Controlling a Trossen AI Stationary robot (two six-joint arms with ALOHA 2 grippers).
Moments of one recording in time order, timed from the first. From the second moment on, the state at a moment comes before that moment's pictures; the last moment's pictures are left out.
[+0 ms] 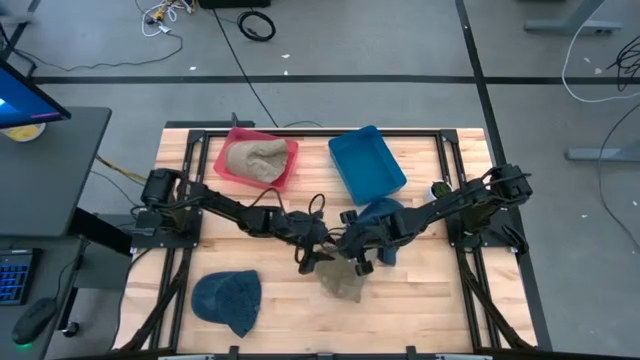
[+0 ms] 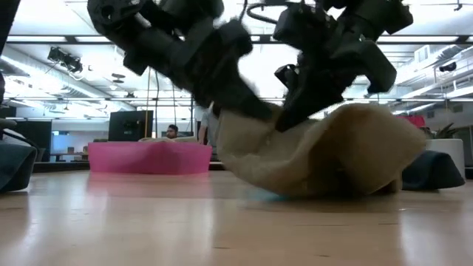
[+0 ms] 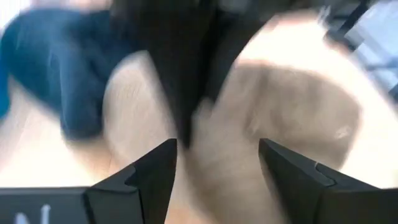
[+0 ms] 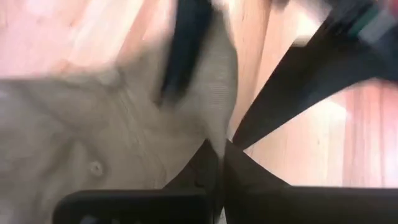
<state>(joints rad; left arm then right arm) -0.13 1.84 0.92 0.39 0.07 -0.10 0.25 1.67 0.97 -0.17 0.15 -0.17</state>
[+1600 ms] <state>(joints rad) -0.10 1.15 0.92 -0.62 -0.93 -0.79 0.52 1.45 1.08 -0.64 0.50 0.32</state>
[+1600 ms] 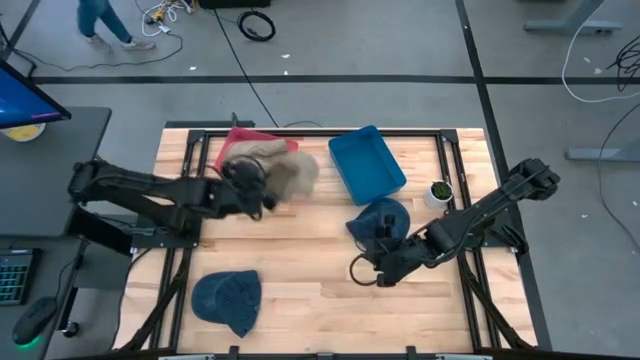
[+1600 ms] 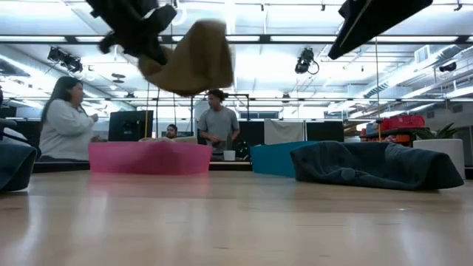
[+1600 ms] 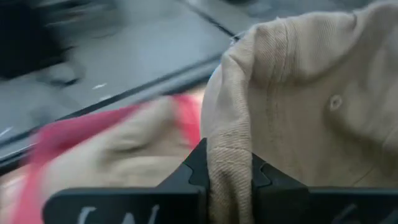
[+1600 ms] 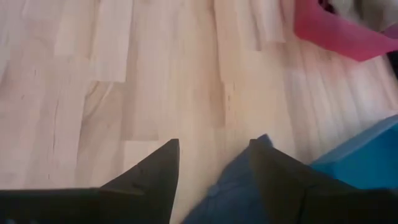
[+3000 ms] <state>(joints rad) 0.29 1.45 0.89 -0.67 -0.64 -1.24 0.52 1.46 1.08 -0.65 0.49 0.25</state>
